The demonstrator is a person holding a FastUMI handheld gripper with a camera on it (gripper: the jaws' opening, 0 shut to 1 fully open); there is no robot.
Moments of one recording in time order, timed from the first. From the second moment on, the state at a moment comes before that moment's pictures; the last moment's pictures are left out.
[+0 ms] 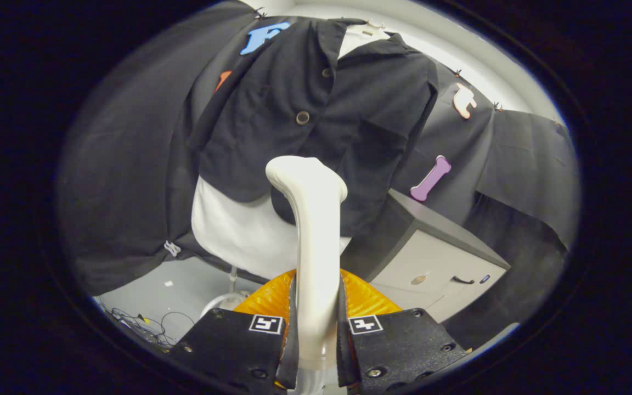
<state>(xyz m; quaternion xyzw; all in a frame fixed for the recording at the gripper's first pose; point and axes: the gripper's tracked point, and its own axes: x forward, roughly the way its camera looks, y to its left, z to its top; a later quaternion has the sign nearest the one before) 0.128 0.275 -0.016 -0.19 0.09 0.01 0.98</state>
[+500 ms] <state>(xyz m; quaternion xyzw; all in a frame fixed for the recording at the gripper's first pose) 0.121 0.345 0.194 -0.14 -0.06 0.05 0.99</state>
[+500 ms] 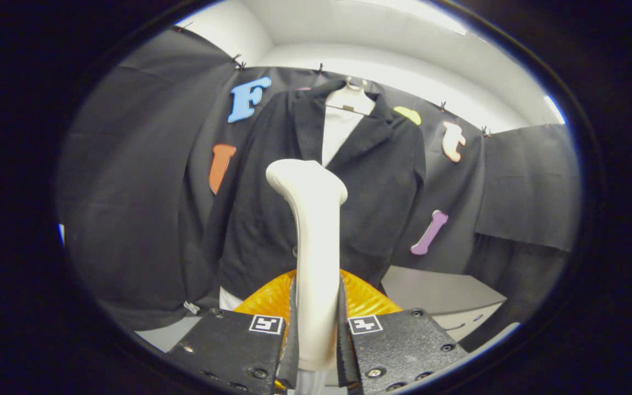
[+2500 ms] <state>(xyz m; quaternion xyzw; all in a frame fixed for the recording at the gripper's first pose) 0.210 0.428 0.310 -0.18 -0.15 0.01 0.97</state>
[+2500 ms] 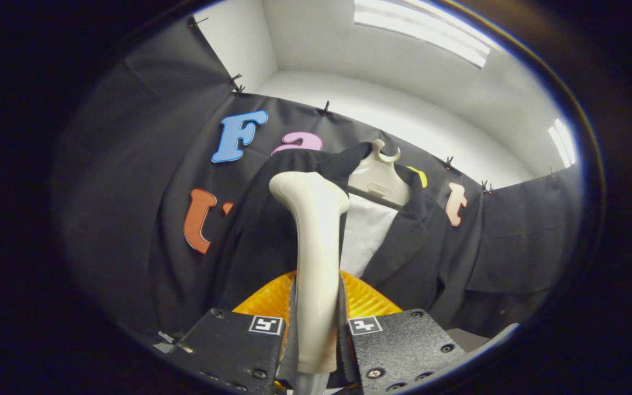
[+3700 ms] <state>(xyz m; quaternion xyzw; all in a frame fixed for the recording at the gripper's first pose) 0.196 0.408 0.157 -0.20 -0.03 0.03 0.98</state>
